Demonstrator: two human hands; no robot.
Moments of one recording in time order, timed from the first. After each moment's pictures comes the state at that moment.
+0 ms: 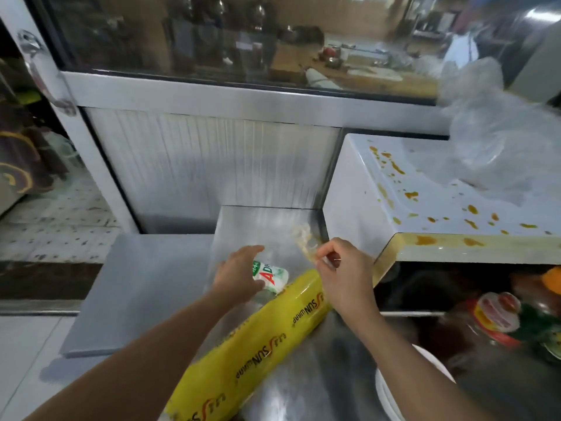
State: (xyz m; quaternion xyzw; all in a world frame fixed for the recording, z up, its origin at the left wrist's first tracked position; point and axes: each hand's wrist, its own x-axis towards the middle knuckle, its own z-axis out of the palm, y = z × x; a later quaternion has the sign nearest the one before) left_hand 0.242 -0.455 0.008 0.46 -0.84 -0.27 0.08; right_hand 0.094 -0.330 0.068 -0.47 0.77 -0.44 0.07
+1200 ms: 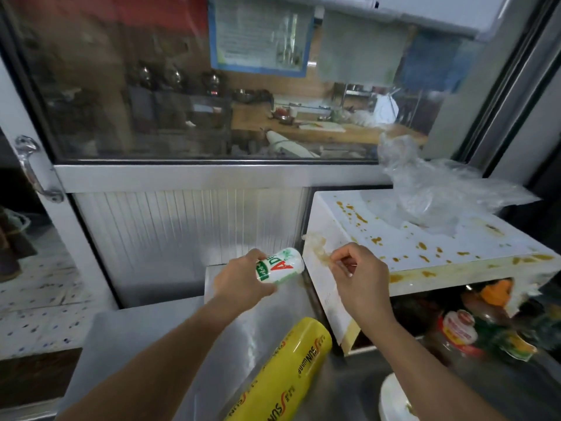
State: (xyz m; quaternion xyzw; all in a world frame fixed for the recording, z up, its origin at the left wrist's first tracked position) left_hand 0.240 -0.472 0.139 0.42 -0.86 -0.27 0.14; right_hand 0.102 -0.327 0.162 -0.42 0.77 -0.48 -0.06
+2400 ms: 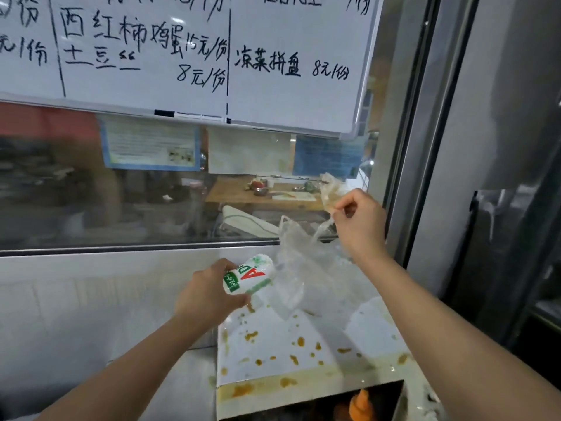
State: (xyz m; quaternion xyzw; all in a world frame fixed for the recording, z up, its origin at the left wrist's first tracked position) left_hand 0.044 -0.392 0.266 0.43 -0.84 -0.21 0.26; right_hand -0.162 -0.280 0.357 -0.40 0.70 -0.57 -0.18
